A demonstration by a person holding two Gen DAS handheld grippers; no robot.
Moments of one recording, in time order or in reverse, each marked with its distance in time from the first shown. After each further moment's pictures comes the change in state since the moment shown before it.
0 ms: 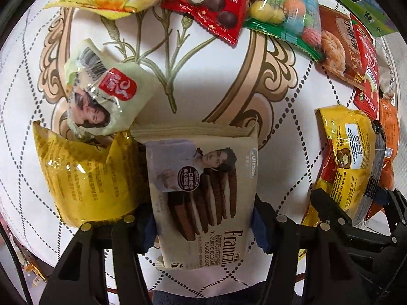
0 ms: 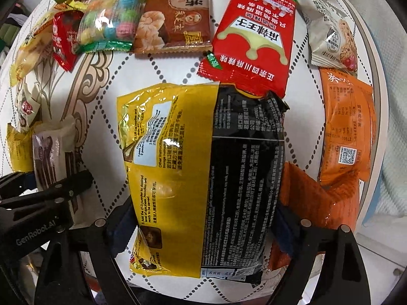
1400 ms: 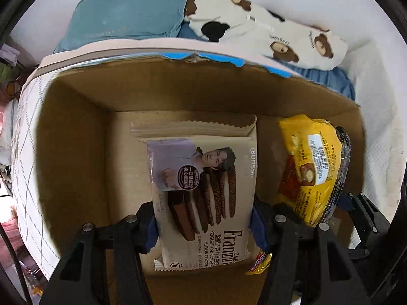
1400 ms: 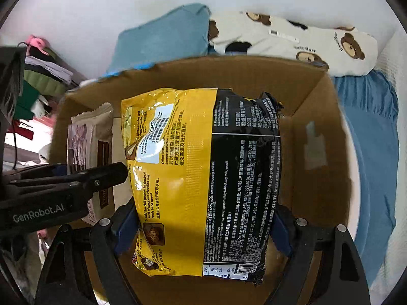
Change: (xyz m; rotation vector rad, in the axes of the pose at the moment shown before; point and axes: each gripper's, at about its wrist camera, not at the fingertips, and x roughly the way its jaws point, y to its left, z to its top) left arm -0.149 -0.071 0.328 -0.013 -0.107 -0.070; right arm -0.113 -0.087 0.354 -0.048 -0.176 0.263
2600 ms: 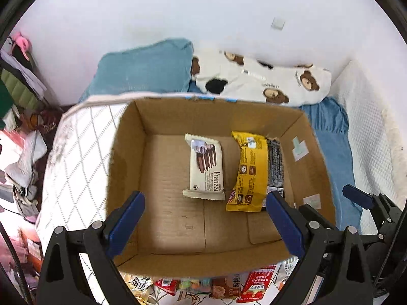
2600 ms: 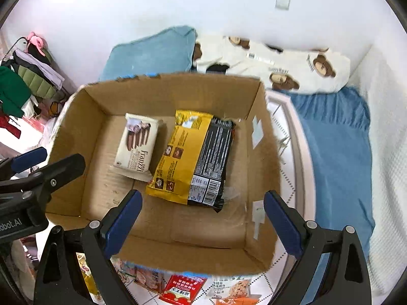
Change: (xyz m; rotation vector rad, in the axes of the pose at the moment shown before) left arm -0.112 -0.033 -0.096 0.057 -0.403 0.097; right arm -0.102 -0.006 -0.080 -0.042 -0.178 -0.134
